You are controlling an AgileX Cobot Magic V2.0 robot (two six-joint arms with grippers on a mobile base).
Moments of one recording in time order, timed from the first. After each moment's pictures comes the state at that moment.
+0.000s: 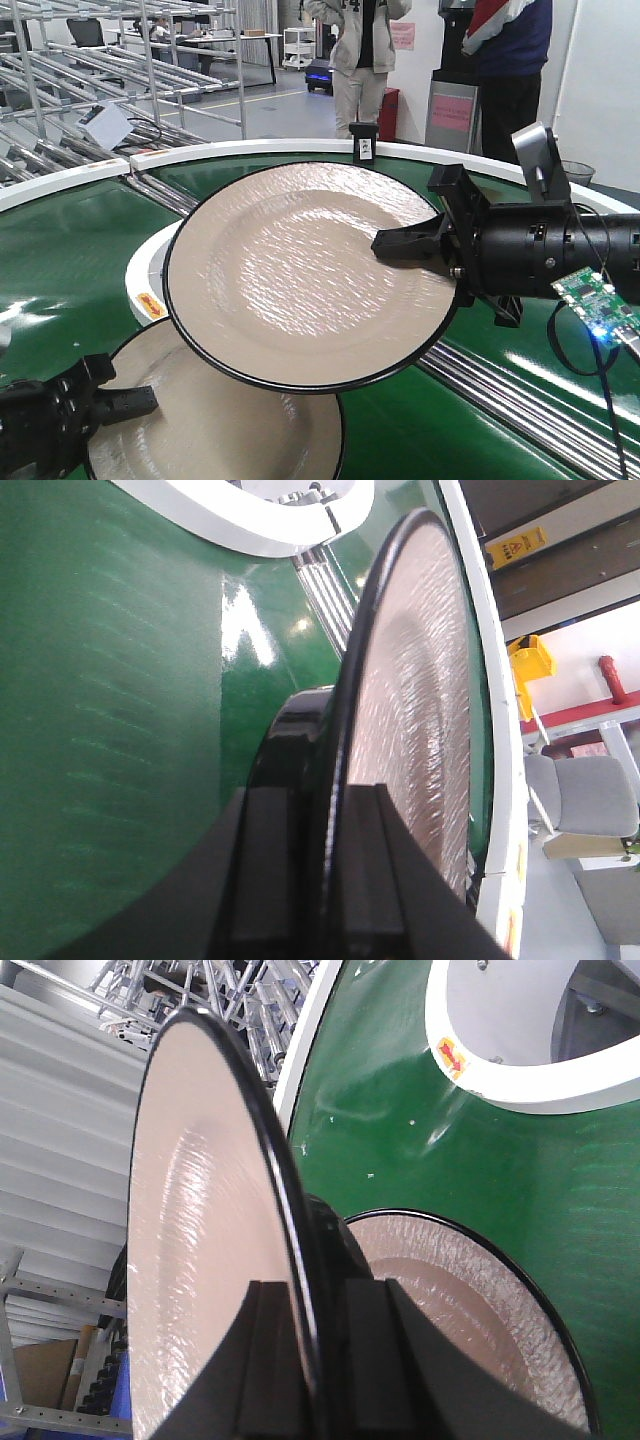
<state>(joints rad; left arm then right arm) -0.07 1.25 -0.71 -1.54 0.57 0.75 0.18 1.45 -1.30 1.23 0.78 -0.31</state>
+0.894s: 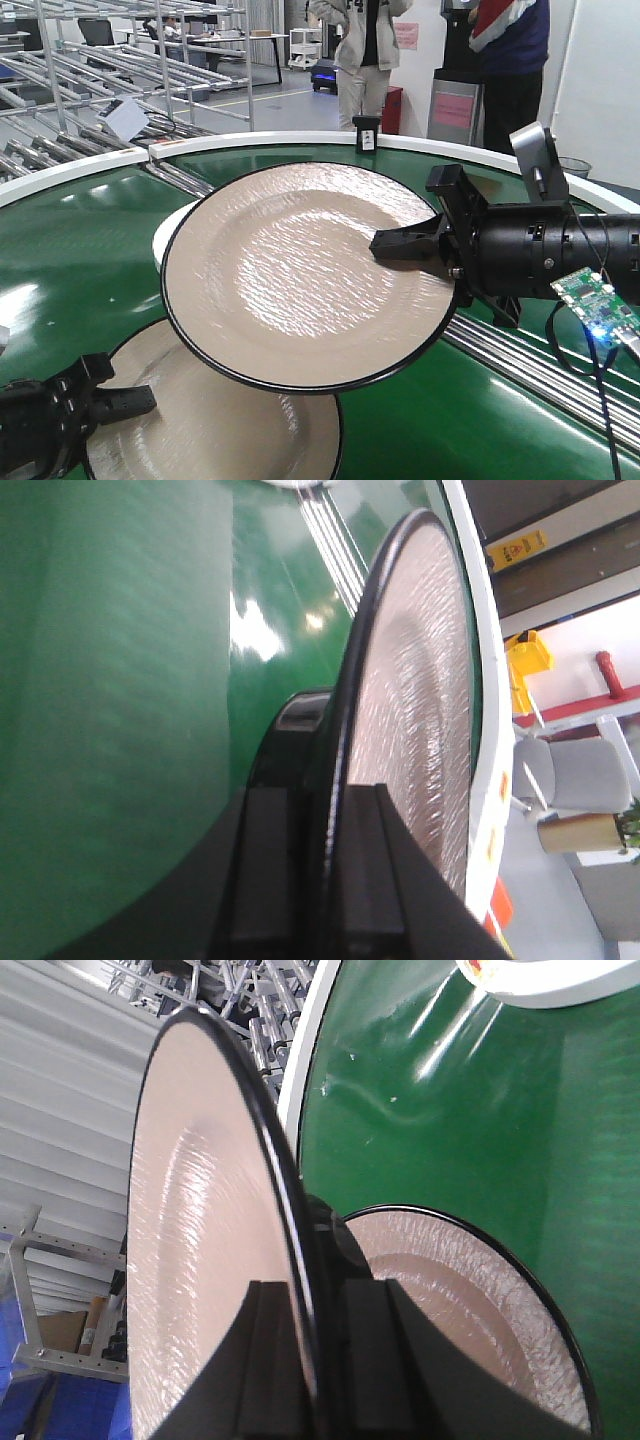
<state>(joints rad) -0.07 1.25 -0.71 -1.54 0.57 0.75 0.18 1.45 -1.30 1.23 0.78 -0.31</state>
